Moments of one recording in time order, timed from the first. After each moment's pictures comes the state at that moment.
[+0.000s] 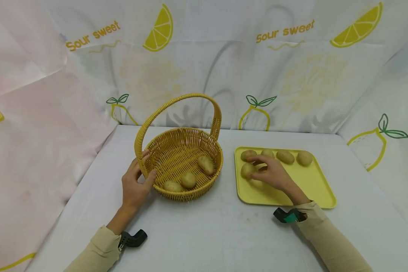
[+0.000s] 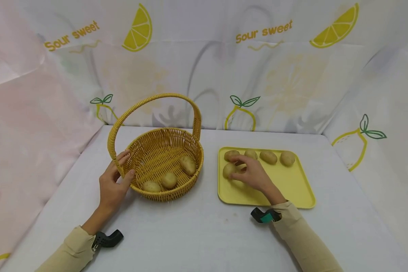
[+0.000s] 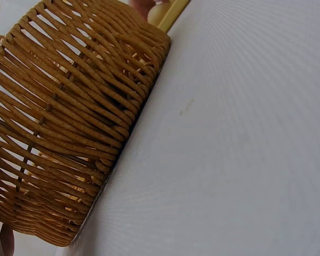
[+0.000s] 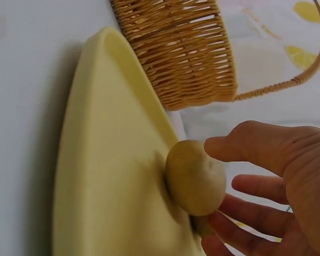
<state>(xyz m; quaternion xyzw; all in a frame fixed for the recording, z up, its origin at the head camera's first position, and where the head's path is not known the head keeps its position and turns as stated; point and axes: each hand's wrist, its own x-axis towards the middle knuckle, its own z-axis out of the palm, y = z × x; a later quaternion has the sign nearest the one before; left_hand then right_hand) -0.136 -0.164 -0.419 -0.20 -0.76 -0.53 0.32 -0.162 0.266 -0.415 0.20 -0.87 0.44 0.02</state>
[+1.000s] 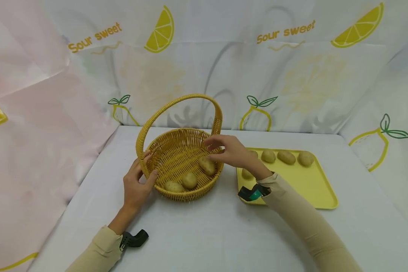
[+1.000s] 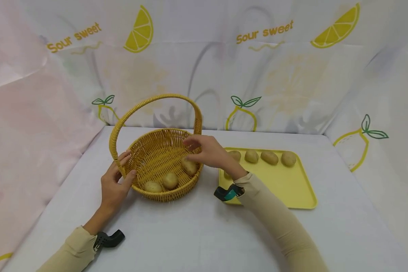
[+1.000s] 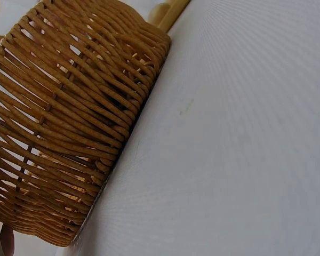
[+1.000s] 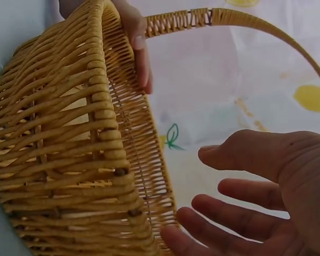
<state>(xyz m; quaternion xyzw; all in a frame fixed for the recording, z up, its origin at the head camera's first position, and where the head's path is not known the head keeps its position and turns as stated) -0.138 -0.165 -0.421 -0.21 -0.75 -0.53 0.32 -0.209 0.148 -0.345 0.34 -0.83 0.44 -0.03</state>
